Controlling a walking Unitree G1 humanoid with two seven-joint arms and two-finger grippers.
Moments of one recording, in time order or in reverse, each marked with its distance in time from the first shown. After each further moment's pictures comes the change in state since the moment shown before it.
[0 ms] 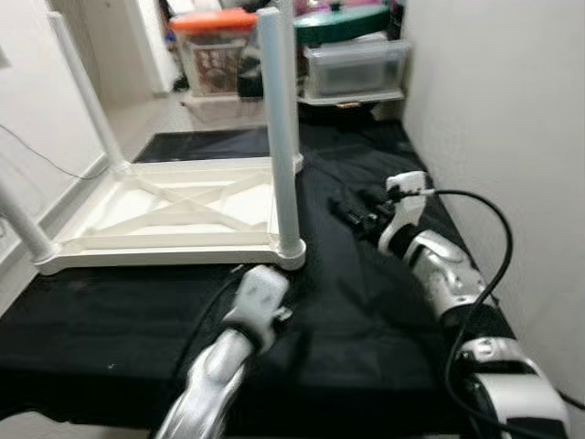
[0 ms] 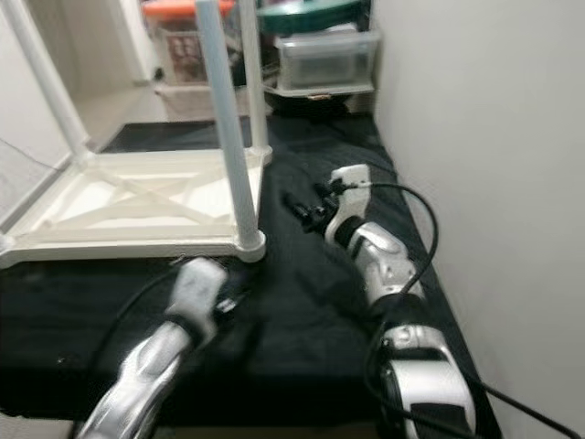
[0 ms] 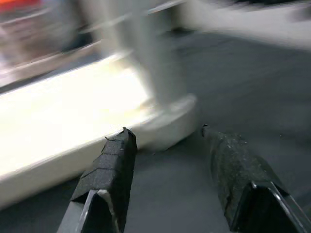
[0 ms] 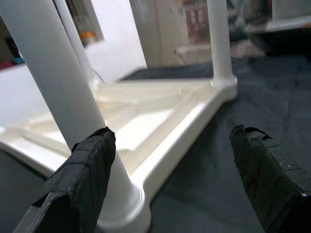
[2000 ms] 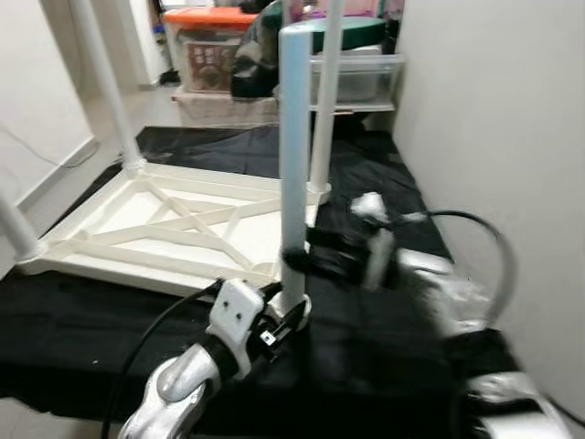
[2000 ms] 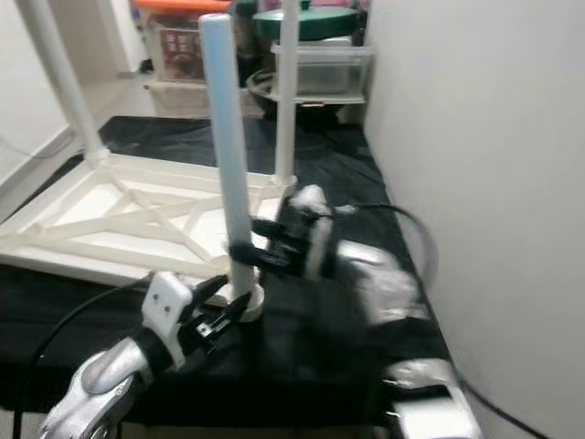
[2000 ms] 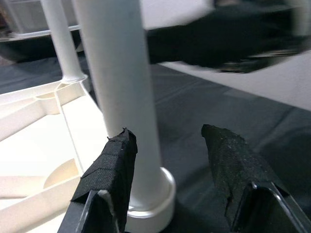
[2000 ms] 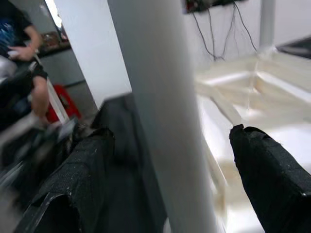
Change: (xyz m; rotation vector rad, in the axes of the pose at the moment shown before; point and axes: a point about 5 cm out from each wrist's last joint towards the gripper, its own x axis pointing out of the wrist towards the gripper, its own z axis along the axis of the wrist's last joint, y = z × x) left arm -0.002 -0.023 0.038 -0.095 -0.050 -0.498; right arm -0.040 0.033 0.011 0.037 0.125 0.712
